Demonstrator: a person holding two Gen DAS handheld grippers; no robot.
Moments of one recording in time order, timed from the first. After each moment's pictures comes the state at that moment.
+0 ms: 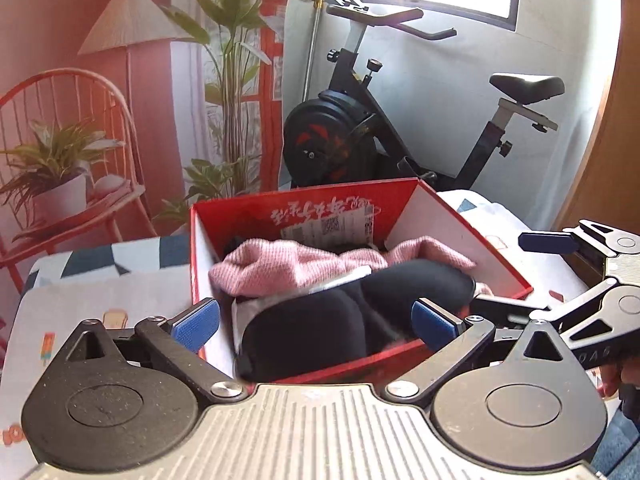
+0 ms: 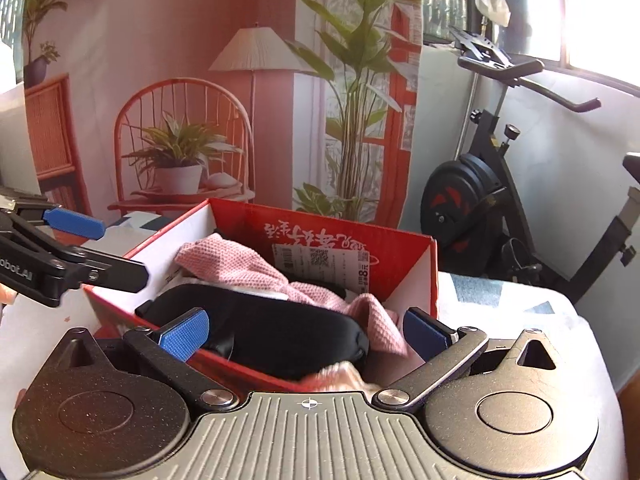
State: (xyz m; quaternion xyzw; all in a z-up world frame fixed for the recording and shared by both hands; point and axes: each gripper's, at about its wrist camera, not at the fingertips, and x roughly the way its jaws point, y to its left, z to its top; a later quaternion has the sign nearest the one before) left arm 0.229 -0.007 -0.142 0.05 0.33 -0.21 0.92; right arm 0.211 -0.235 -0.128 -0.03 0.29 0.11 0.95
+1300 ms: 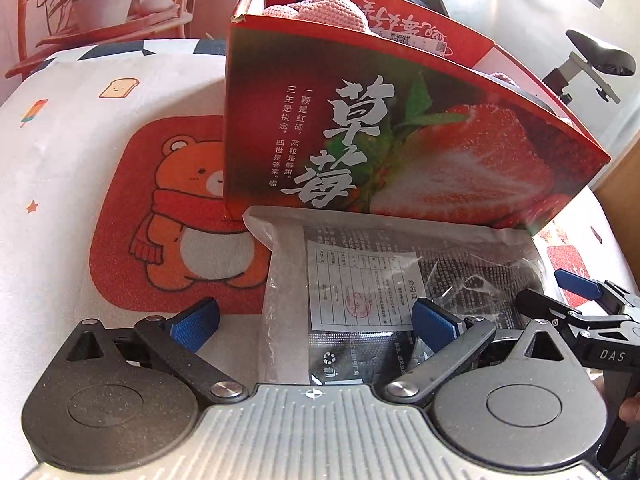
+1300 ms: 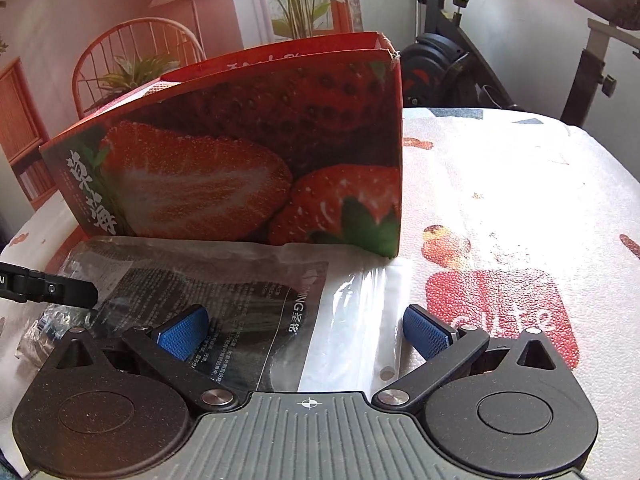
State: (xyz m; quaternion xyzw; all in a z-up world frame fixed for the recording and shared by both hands) left arm 0.202 0.028 -0.277 -0.05 0.47 -0.14 0.87; right arm 0.144 -0.265 -0.274 0.07 0.38 0.07 0.92
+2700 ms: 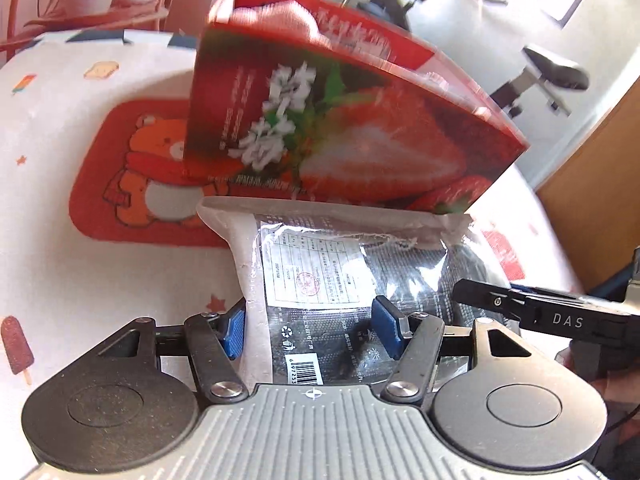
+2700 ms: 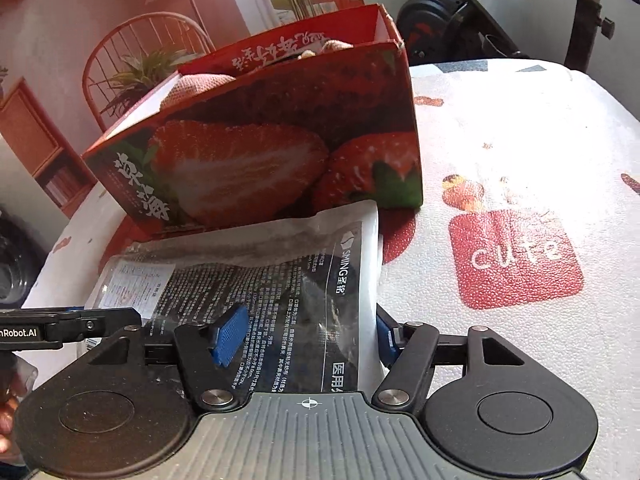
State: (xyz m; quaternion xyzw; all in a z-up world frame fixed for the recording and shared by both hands) left arm 0.148 0.025 -0.255 -0.10 0.45 -0.20 0.87; right arm 0.122 -0.261 -0.239 0.14 0.43 0.09 0.89
